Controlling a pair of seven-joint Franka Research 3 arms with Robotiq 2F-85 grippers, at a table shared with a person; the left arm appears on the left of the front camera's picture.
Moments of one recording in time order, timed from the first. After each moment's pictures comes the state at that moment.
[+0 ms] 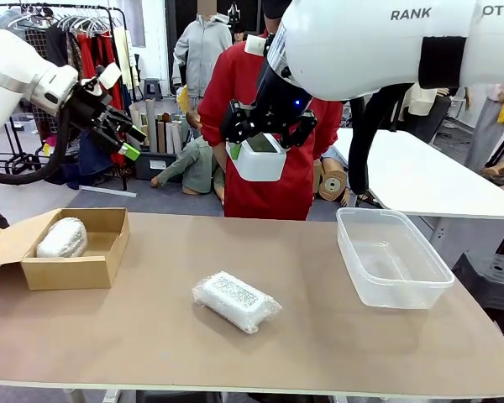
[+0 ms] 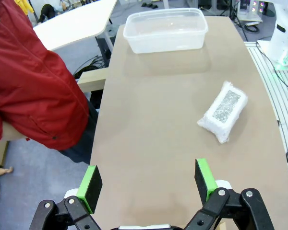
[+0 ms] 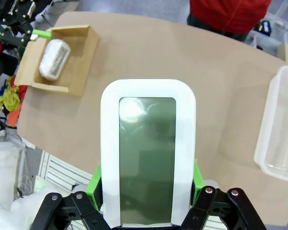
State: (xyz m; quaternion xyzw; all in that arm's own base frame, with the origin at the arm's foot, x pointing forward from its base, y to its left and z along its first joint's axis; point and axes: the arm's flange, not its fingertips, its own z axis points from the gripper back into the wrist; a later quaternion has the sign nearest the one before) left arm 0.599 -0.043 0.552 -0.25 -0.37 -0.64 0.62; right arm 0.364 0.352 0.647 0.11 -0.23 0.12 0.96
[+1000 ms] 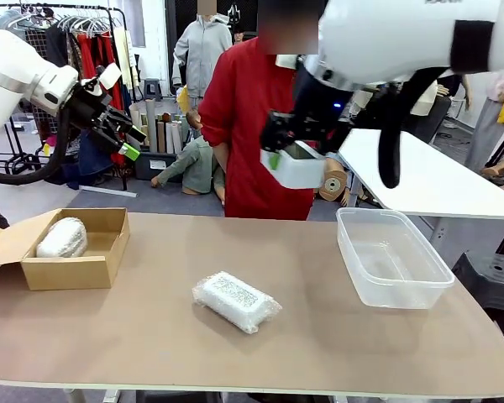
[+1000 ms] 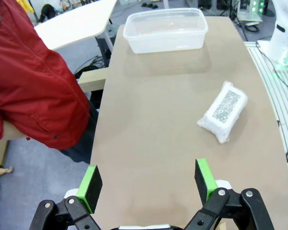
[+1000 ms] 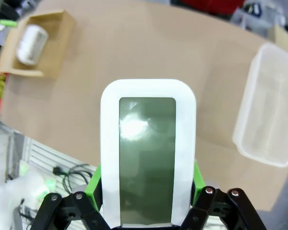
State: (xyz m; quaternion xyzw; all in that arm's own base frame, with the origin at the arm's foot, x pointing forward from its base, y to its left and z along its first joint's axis) left arm 0.599 -0.043 0.552 -0.25 -0.37 -0.64 0.62; right arm 0.378 0.283 0.638 0.08 -0.17 0.12 0.97
